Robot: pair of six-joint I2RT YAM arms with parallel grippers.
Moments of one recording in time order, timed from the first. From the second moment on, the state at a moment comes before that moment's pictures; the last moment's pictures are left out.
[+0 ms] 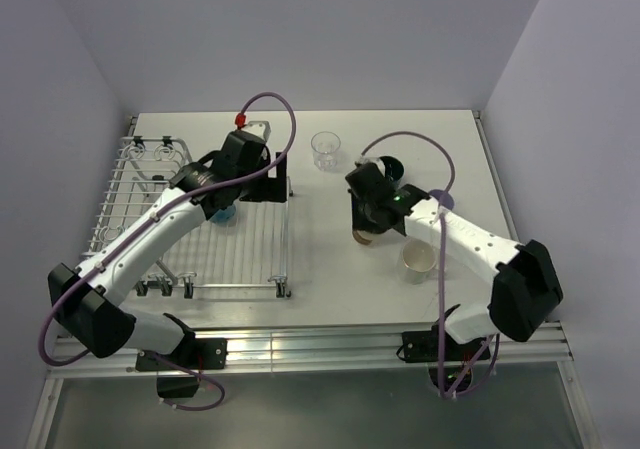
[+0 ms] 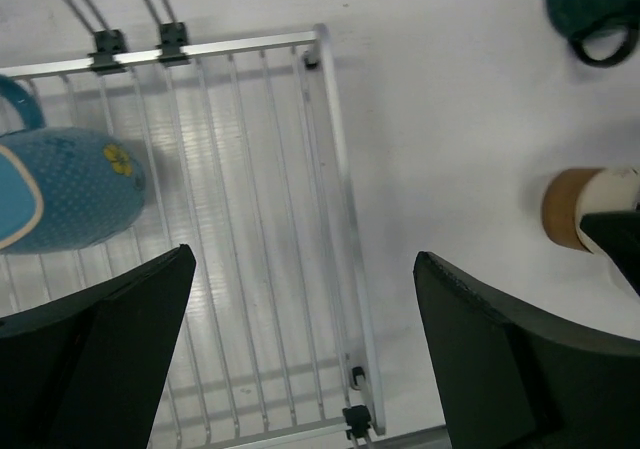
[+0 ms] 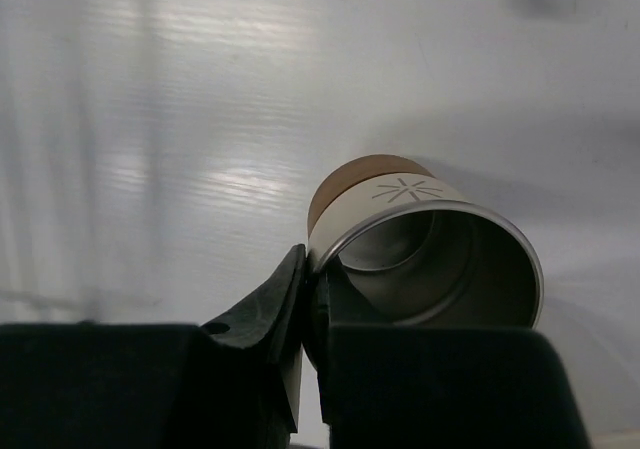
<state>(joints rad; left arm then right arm) -0.64 1.39 1.36 -0.77 -0.25 -0.44 0.67 1.42 1.00 -0.62 0.24 0.53</state>
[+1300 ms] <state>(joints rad) -0.61 1.22 1.34 -0.29 0.36 -0.53 0.40 1.28 1.07 0.48 -0.82 1.28</state>
